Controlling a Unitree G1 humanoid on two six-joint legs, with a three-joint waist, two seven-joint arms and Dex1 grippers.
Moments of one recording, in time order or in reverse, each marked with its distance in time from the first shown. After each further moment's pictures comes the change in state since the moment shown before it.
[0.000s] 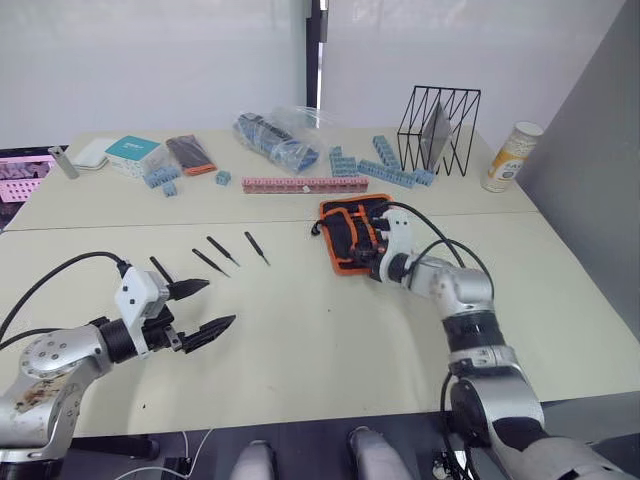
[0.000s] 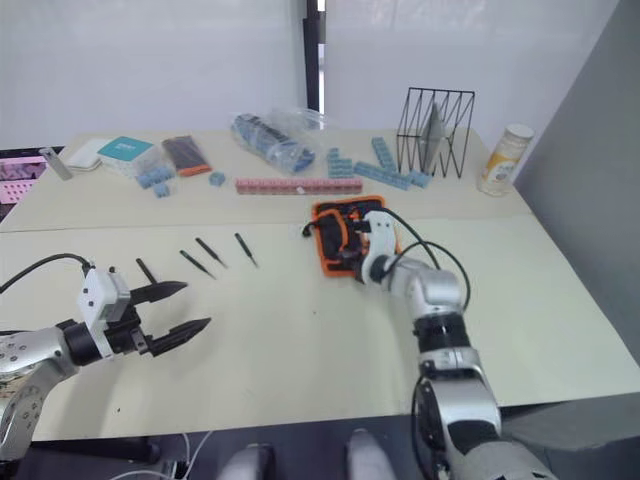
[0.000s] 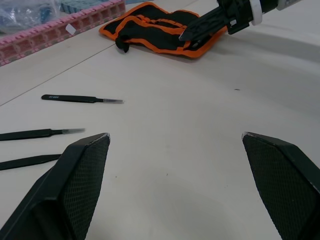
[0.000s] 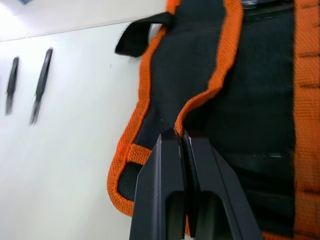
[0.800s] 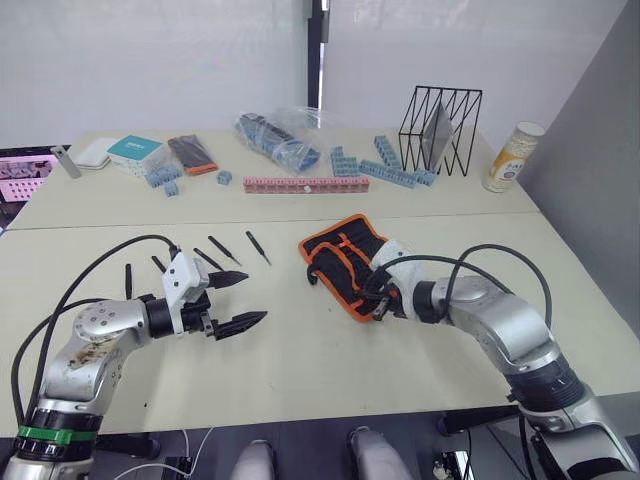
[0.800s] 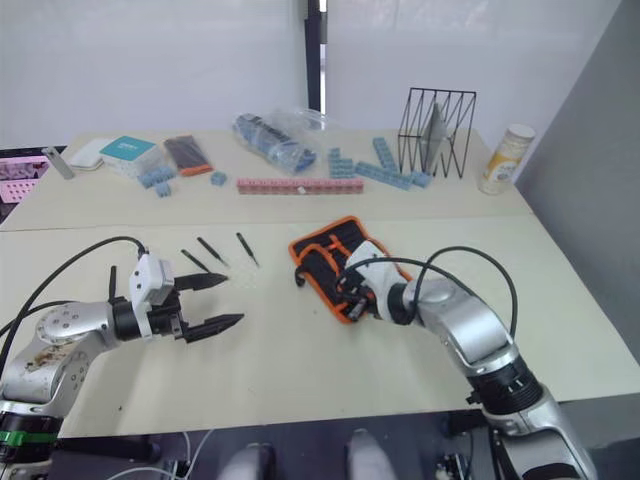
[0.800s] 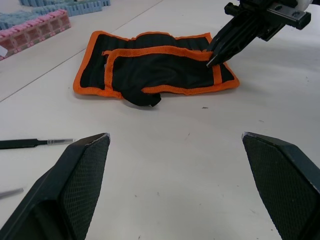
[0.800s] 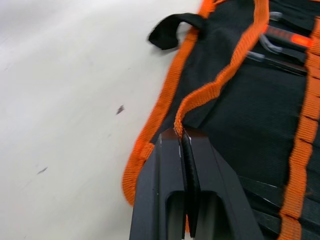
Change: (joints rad) left arm -0.248 -0.021 -0.200 0.176 0.055 -0.049 -0.100; right arm 0.183 -0.406 0.424 -0.583 -0.113 -0.044 0.265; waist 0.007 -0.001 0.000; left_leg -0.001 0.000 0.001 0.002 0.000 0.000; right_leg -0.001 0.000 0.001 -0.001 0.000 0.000
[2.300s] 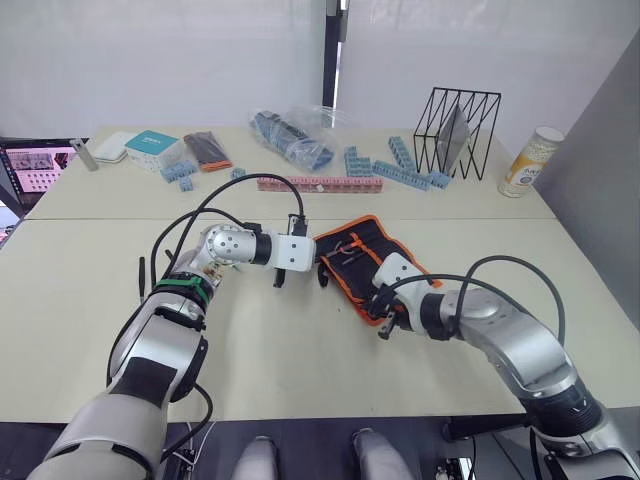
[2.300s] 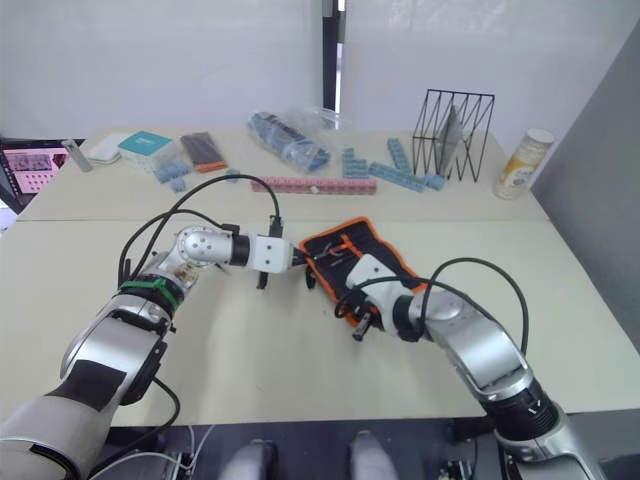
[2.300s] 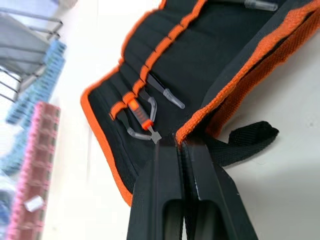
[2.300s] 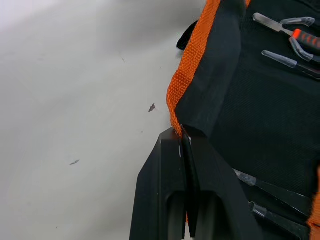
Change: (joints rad) left arm -0.870 -0.308 -0.421 1.235 0.729 -1.117 0.107; right arm 0.100 -0.006 -0.084 -0.166 -0.025 0.073 -0.004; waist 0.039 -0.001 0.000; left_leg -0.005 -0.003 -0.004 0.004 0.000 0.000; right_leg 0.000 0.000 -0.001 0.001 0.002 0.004
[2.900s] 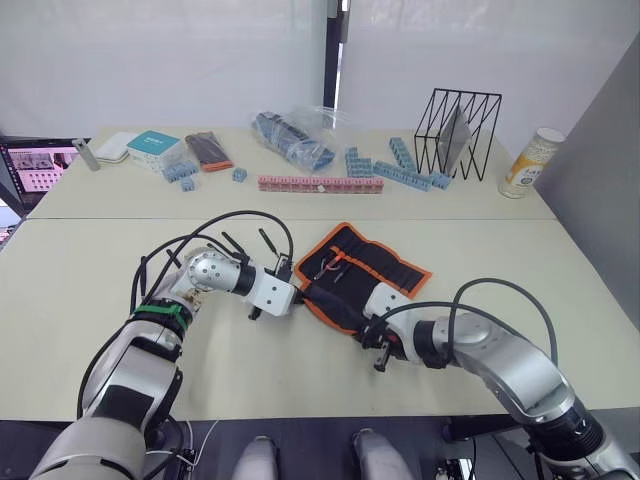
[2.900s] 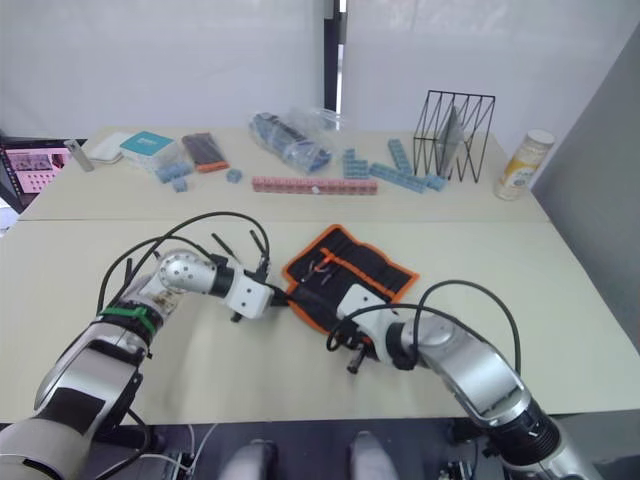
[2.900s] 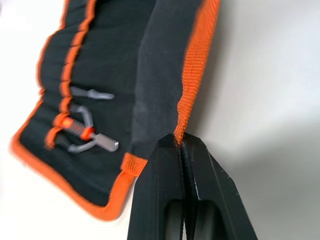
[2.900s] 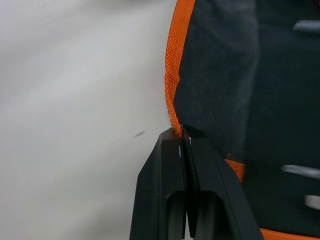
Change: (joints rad) left arm 0.203 0.092 -0.053 -0.225 -0.050 -0.040 -0.181; right arm 0.099 -0.008 0.091 -0.058 0.024 0.032 0.001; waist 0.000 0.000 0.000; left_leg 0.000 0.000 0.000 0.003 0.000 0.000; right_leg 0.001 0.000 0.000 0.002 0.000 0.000
